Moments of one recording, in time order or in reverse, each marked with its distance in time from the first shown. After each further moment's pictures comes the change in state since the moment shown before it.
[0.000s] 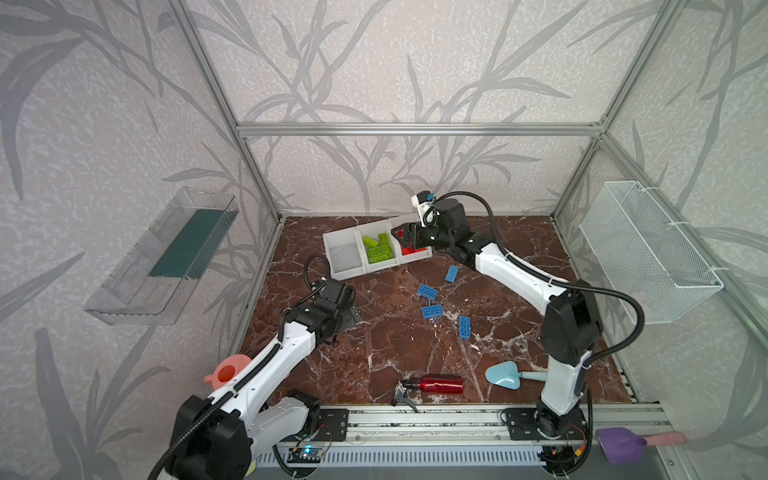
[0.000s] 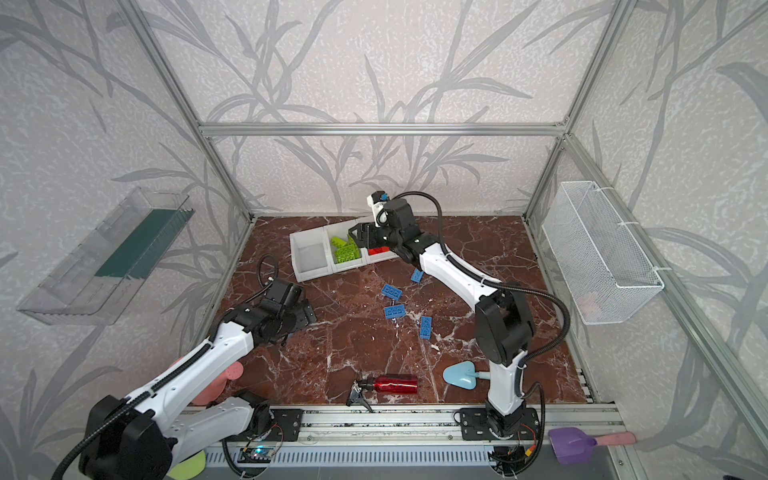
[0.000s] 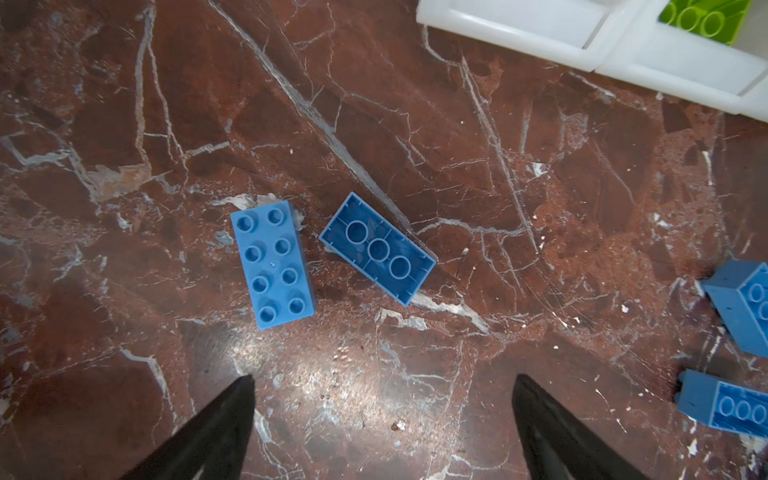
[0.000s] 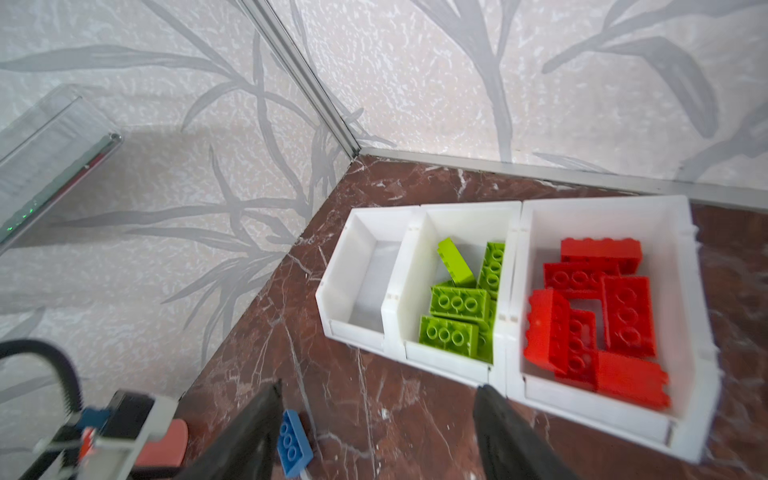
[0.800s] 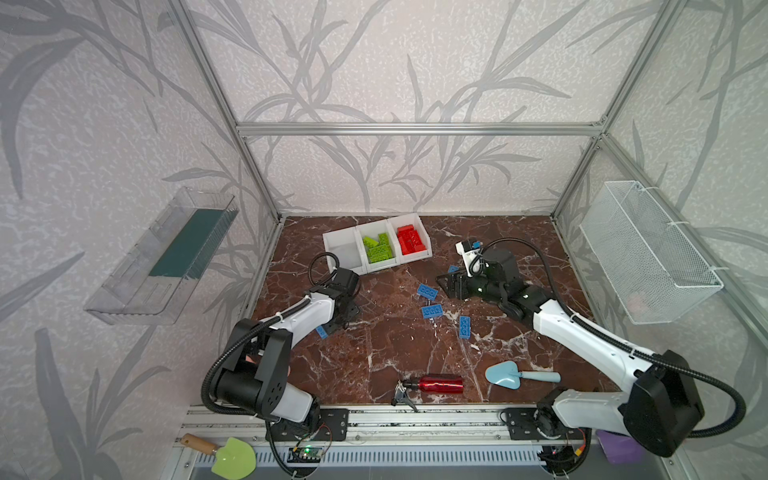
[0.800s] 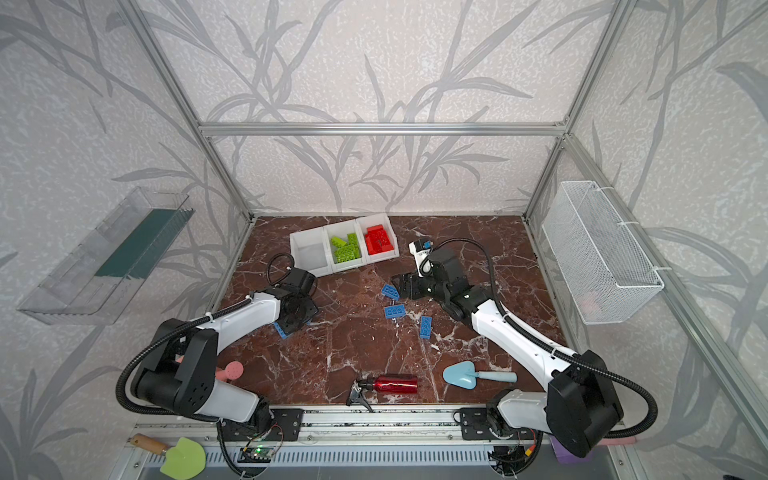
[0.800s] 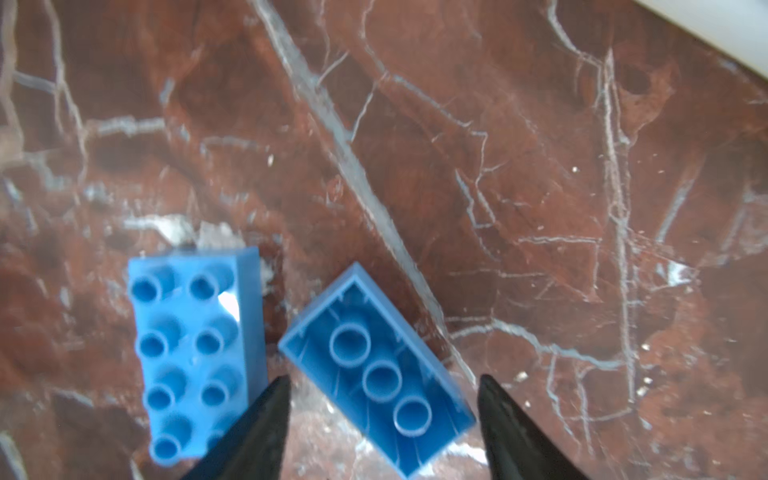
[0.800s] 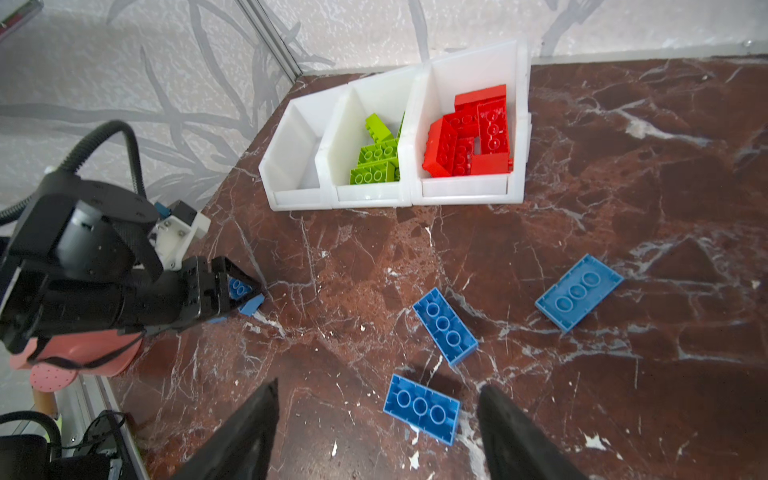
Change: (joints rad) left arm 0.093 0.387 0.073 0.164 0.018 -0.123; right arm -0.039 -0.561 -0.682 -0.015 0.064 -0.061
